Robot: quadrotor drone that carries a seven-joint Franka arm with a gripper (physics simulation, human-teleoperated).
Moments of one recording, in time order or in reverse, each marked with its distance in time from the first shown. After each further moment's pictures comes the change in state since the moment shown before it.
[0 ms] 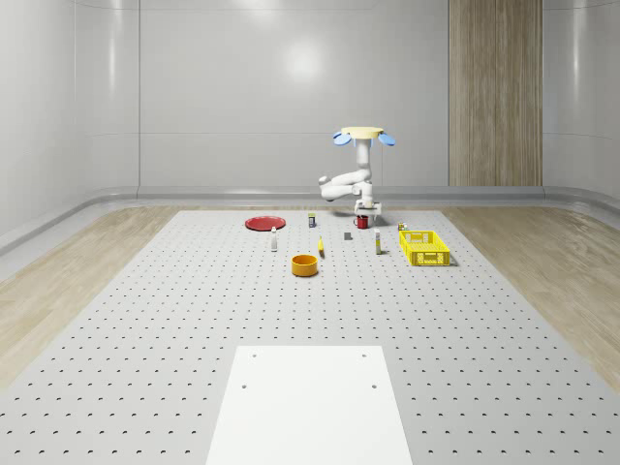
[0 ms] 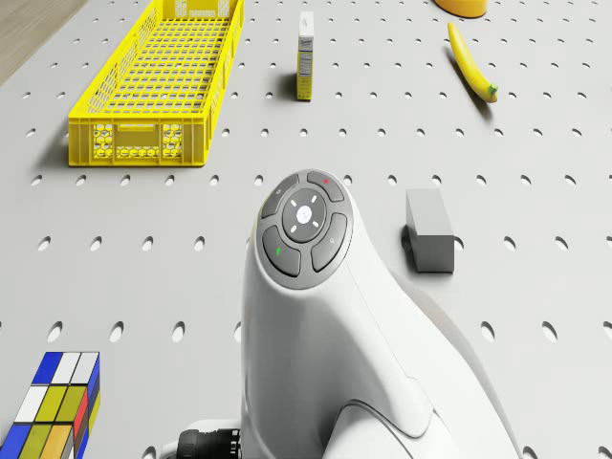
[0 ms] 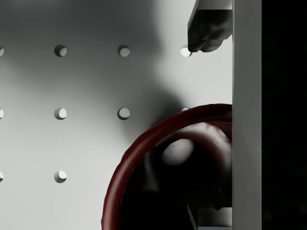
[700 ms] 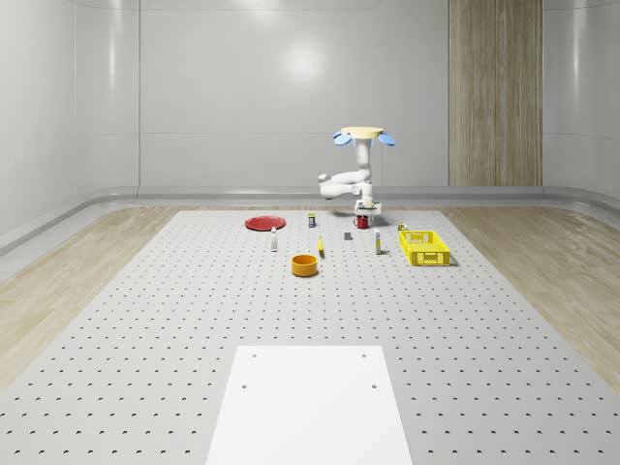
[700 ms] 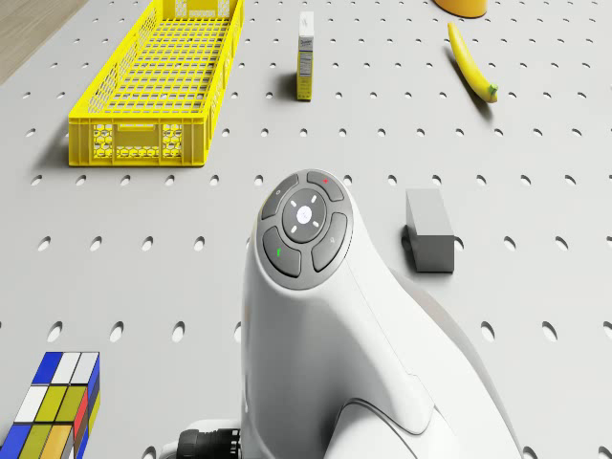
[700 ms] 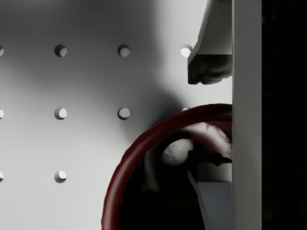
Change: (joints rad) arm -0.016 -0.057 0.014 0.004 0.027 0.053 0.015
